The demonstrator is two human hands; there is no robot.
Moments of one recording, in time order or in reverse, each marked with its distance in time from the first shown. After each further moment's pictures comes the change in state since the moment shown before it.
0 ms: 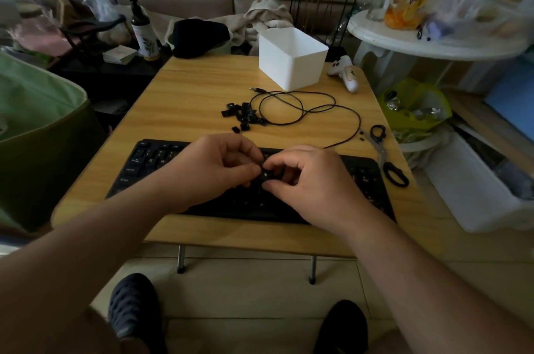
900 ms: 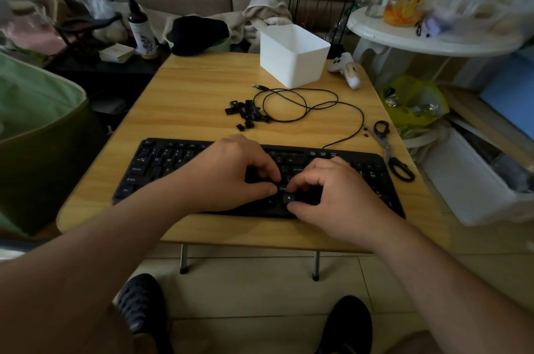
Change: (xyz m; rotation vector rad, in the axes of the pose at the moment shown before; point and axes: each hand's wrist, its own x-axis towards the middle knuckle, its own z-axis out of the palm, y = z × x) left_hand 0.008 -0.010 -0.002 0.588 -0.056 0.414; right_hand -0.023 0.011 -0.004 -0.182 -0.162 0.117
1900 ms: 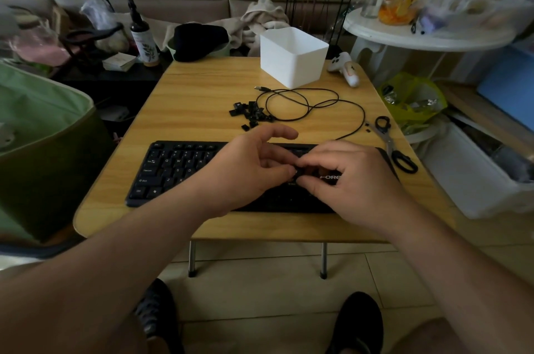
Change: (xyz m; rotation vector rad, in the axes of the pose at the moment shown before) left_hand -0.003 0.027 0.007 -0.748 0.048 -0.287; right_hand -0.004 -0.011 -0.011 0.004 0.315 -0.276
